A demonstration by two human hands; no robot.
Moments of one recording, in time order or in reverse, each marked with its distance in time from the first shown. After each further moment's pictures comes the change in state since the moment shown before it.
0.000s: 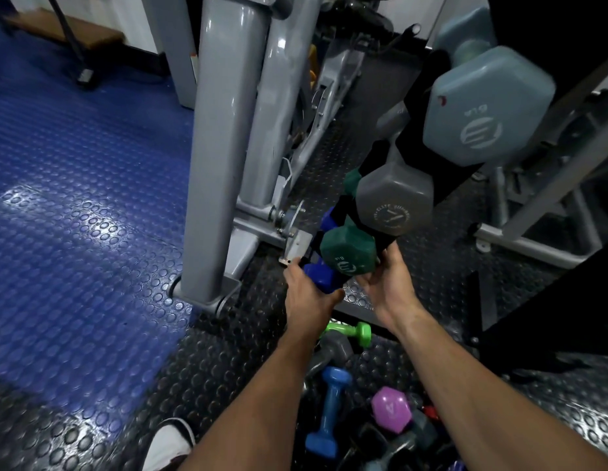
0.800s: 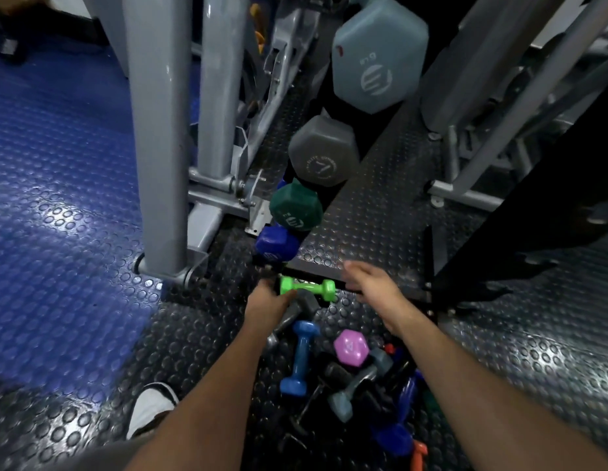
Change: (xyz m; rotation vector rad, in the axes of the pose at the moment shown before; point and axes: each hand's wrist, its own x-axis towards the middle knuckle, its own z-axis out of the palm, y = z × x) left_hand -0.051 -0.044 -0.002 0.158 -0.202 -0.210; right_hand -0.075 0.017 -0.094 -0.719 0.054 0.197
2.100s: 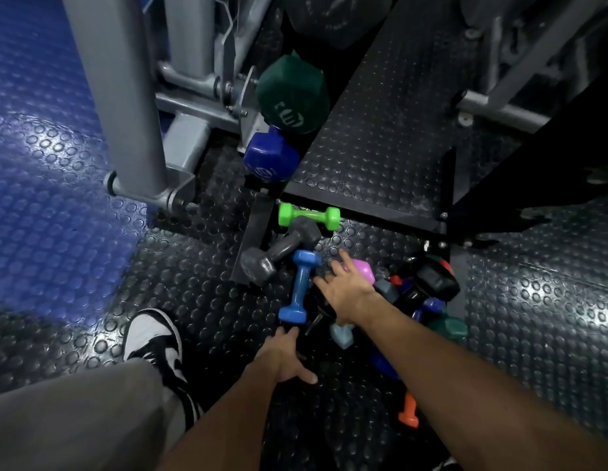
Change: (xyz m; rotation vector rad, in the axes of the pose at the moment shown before) left_hand -0.070 -0.184 0.100 0.664 -0.629 -0.166; right_hand 0.020 0.134 0.079 -1.890 -0.495 -0.402
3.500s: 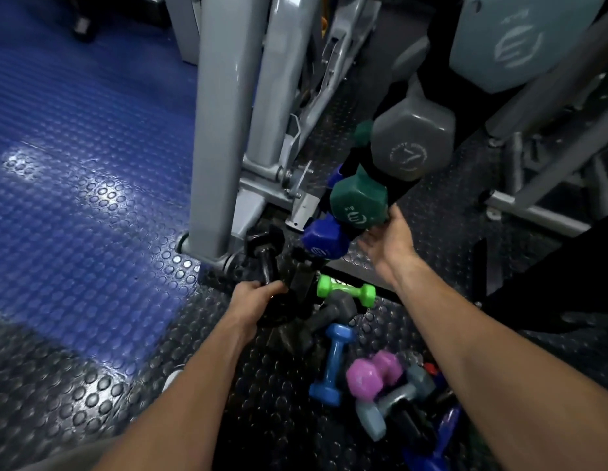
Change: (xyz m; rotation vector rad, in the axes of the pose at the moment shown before) left_hand -0.065 -0.012 -0.225 -1.307 0.538 0.178; right_hand -0.002 0.100 -0.196 2.487 0.762 0.293
